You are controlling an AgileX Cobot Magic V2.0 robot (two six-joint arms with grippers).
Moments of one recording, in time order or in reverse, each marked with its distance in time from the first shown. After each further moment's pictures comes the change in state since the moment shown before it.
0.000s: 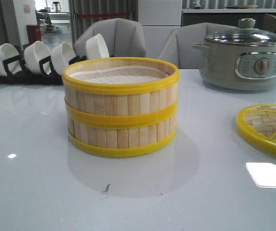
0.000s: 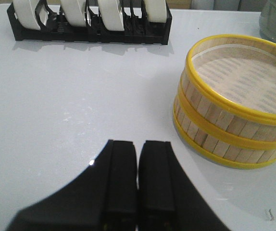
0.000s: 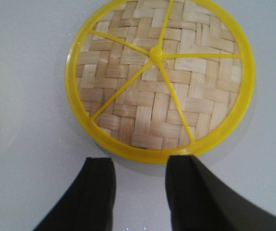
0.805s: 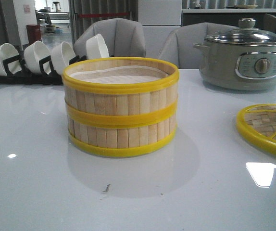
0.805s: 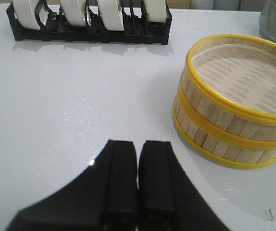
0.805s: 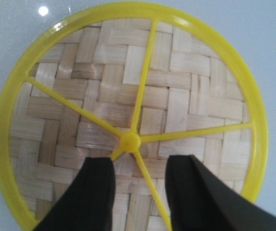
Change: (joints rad) left arm 0.000 0.000 0.000 0.000 0.000 0.000; right arm -0.047 0.558 -0.433 -0.070 0.090 0.002
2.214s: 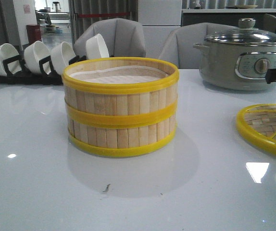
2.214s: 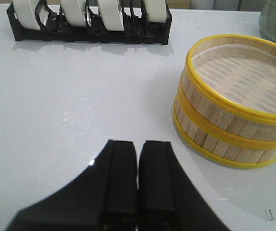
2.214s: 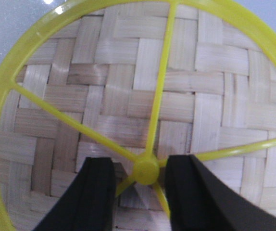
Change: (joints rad) left arm 0.000 0.000 0.000 0.000 0.000 0.000; right arm 0.000 0.113 -0.018 0.057 -0.046 0.000
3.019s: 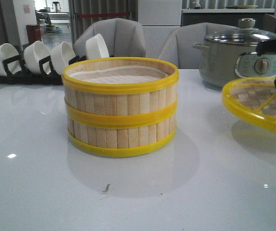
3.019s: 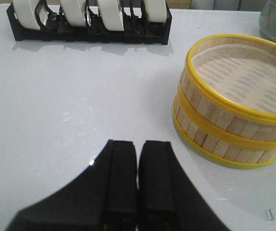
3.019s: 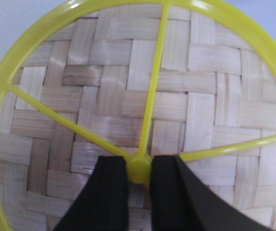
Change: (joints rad) left arm 0.000 0.000 0.000 0.000 0.000 0.000; right arm 0.080 -0.115 -0.074 0.005 0.035 0.000
